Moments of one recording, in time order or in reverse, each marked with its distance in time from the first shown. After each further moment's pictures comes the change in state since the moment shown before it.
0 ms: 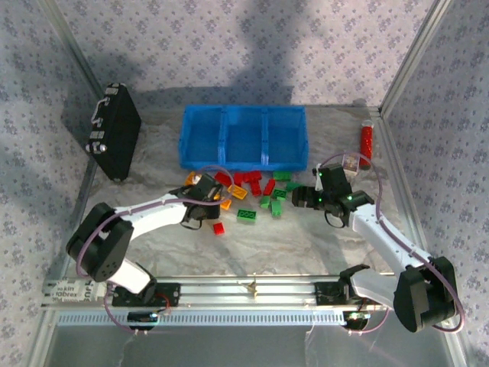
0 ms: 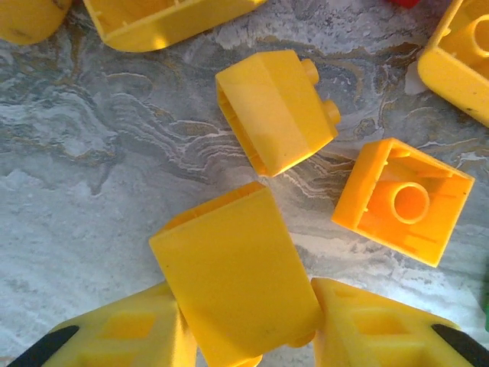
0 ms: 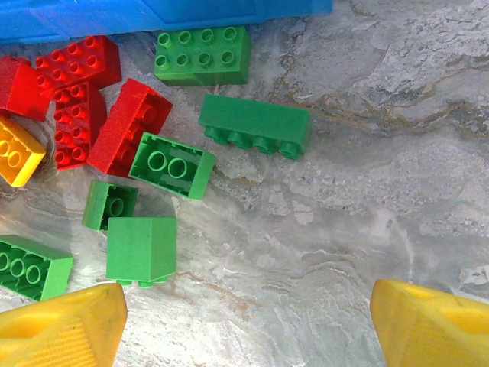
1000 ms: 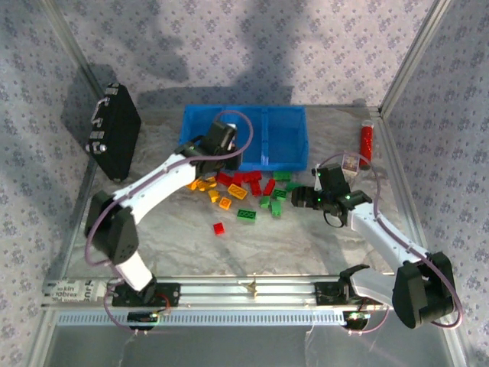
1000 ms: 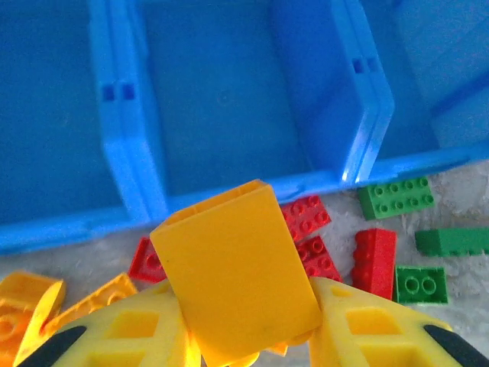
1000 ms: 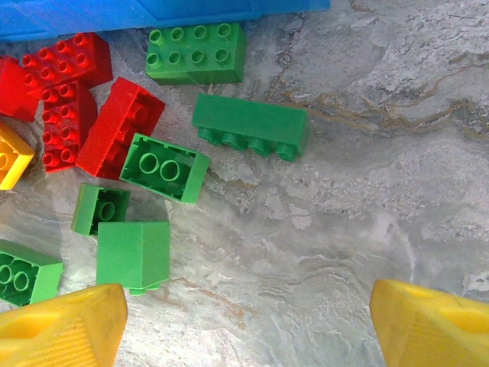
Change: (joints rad) left arm 0.029 0.225 0.707 -0.203 0.032 0.219; right arm 0.000 0.022 -0.010 0.025 0.007 0.000
